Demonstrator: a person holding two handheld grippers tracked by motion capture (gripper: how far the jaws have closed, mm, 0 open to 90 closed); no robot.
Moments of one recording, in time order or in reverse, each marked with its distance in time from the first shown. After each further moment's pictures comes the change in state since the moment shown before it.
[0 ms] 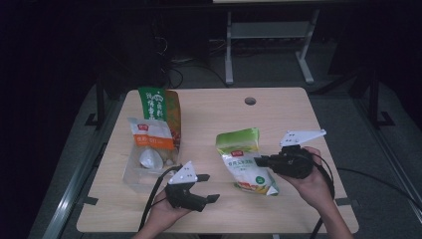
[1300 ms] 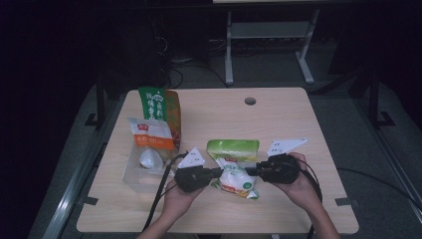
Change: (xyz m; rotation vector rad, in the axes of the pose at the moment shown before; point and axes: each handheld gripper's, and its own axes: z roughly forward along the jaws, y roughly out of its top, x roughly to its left) left arm 0.011 0.022 0.018 -0.048 0.078 -0.079; right arm -0.008 -0.023 0.039 0.058 0.052 -0.070
